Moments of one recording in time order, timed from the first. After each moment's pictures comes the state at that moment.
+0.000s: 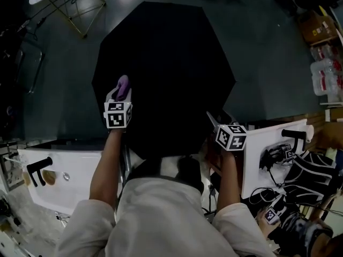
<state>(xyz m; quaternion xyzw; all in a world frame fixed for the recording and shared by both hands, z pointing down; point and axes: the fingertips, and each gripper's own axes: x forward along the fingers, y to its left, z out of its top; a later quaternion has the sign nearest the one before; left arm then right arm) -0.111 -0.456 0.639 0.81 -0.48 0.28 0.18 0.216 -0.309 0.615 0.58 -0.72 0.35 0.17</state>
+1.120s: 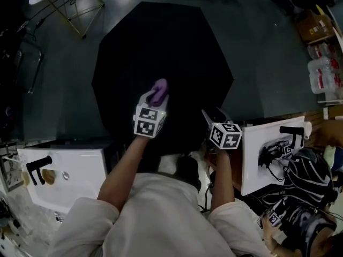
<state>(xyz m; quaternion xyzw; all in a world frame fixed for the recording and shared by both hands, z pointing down) 0.040 -0.385 0.599 0.89 -0.35 0.22 0.19 0.199 -0.299 0.611 0.59 -0.72 0.34 0.17</state>
